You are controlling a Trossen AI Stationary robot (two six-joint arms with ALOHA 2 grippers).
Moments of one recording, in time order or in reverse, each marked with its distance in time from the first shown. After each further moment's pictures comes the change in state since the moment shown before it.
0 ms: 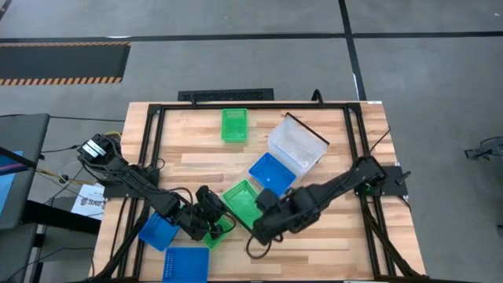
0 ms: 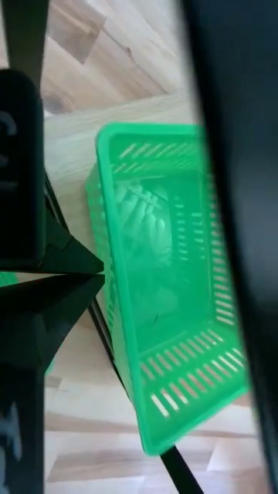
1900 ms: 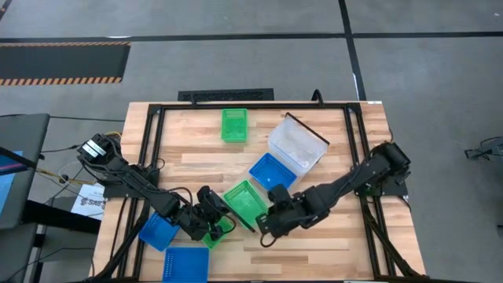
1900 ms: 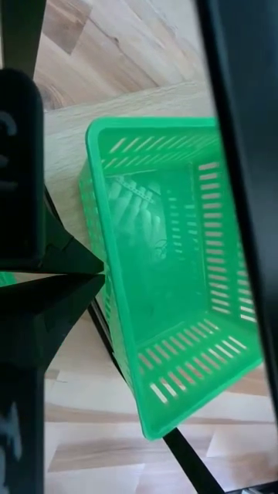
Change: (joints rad) left arm 0.000 -0.001 0.000 0.029 0.004 0.041; right arm 0.008 -0.249 -0.617 0.533 0.078 0.286
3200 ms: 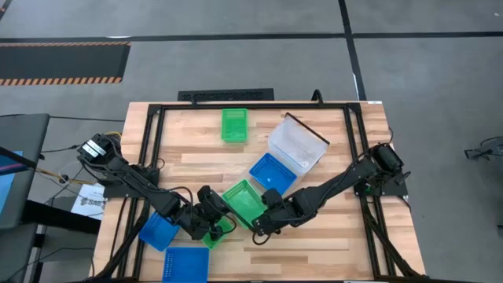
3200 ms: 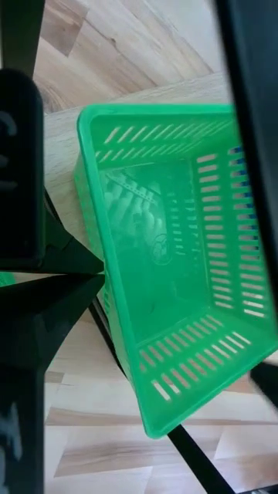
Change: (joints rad) left arm 0.008 0.000 0.000 -0.004 0.015 0.026; right arm -0.047 0.063 -0.134 0.185 -0.122 -0.060
